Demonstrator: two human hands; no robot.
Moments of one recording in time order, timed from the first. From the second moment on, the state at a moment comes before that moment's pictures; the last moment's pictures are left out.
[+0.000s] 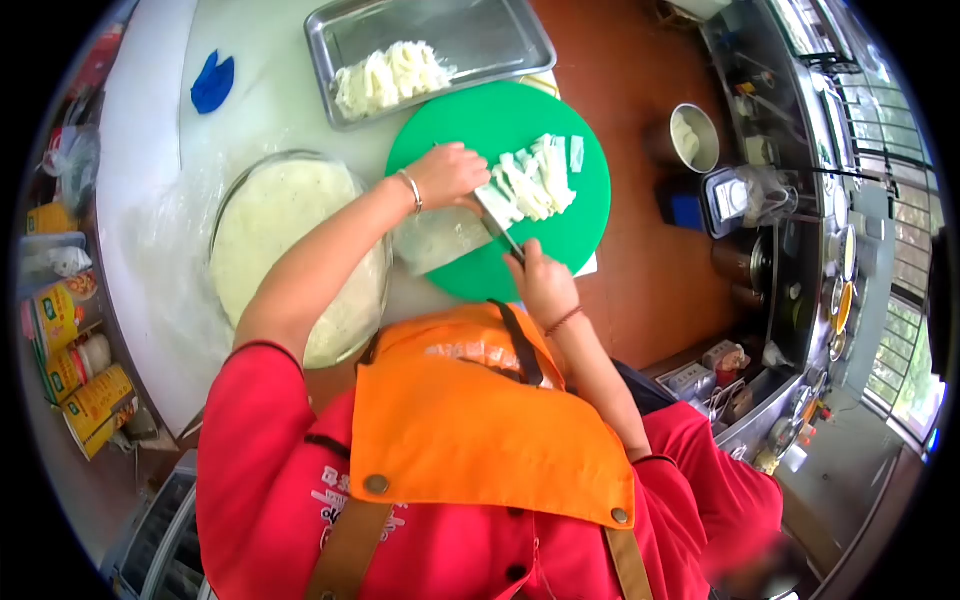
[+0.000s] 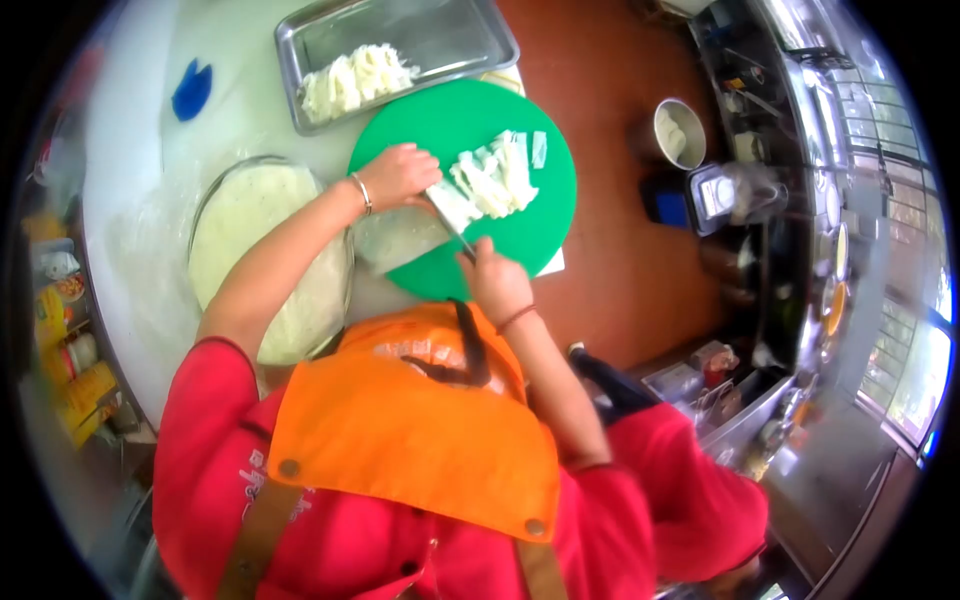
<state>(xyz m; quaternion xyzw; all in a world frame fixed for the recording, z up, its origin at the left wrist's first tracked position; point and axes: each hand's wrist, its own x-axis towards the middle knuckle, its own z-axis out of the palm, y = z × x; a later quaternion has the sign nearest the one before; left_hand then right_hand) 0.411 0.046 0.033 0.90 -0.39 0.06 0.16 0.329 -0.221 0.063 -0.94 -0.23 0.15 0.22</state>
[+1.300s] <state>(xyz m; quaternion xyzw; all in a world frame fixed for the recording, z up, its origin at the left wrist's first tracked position) 0.324 0.002 -0.013 0.36 0.29 -0.14 0.87 0.336 -0.229 0.064 -0.61 0.13 0.42 0.66</state>
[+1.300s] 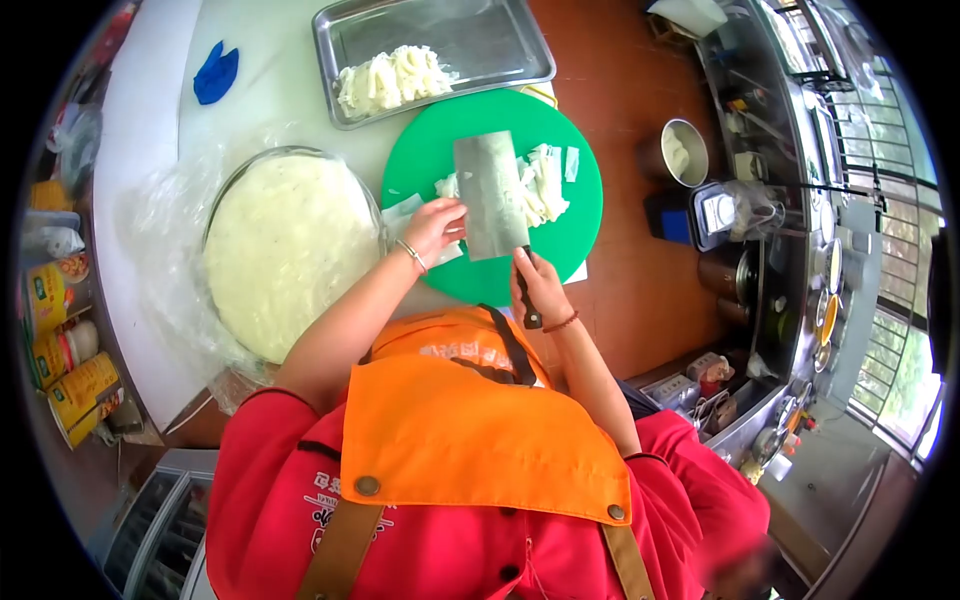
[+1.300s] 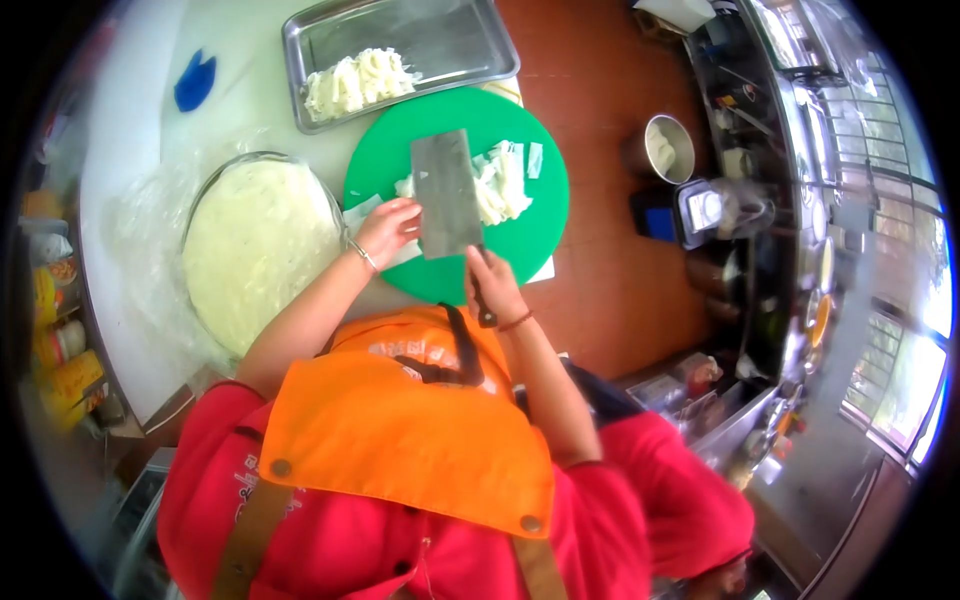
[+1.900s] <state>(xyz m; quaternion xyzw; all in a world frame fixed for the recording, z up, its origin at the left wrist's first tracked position) 0.366 -0.049 0.006 0.42 0.40 -0.12 0.81 0.406 -0.344 0.012 -0.77 0.09 0.35 0.52</state>
